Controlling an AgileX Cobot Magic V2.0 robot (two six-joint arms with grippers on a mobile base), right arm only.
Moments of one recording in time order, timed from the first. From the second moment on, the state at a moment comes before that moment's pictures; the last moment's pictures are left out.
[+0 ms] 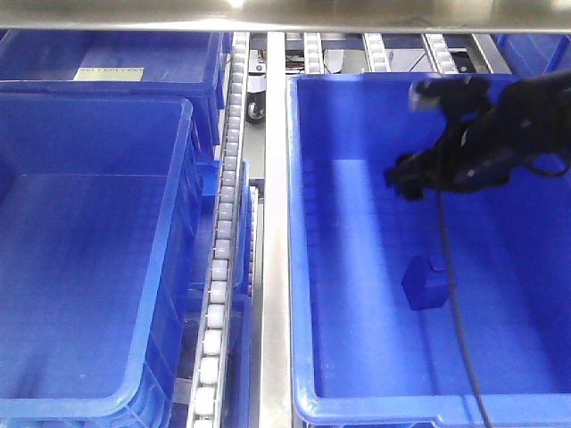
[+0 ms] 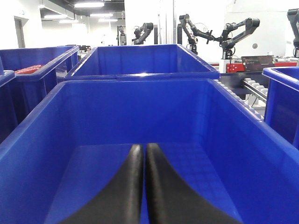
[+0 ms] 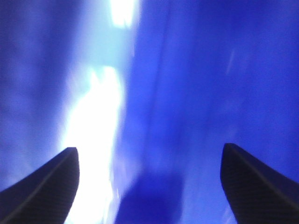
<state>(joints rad) 0.22 1.66 -1.32 -0.08 0.69 0.05</state>
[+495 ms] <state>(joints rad) 0.22 1.27 -0.88 -0.06 0.22 0.05</state>
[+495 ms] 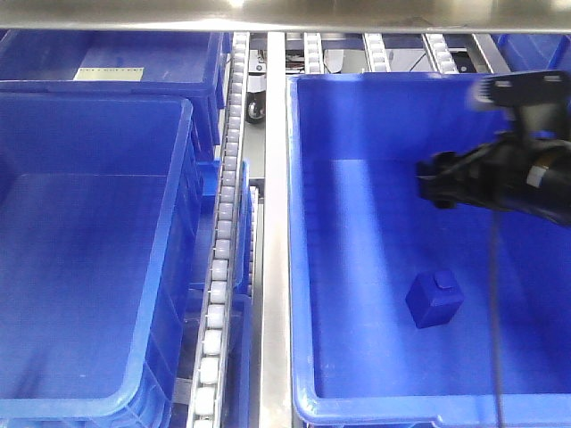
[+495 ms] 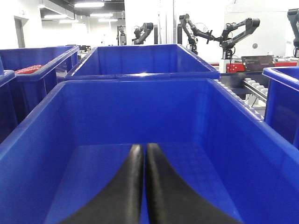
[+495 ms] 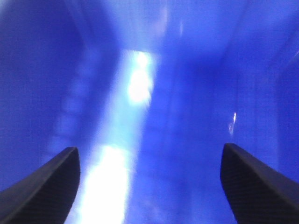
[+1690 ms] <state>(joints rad) 0.22 0.22 -0.31 -0.06 0.19 0.05</state>
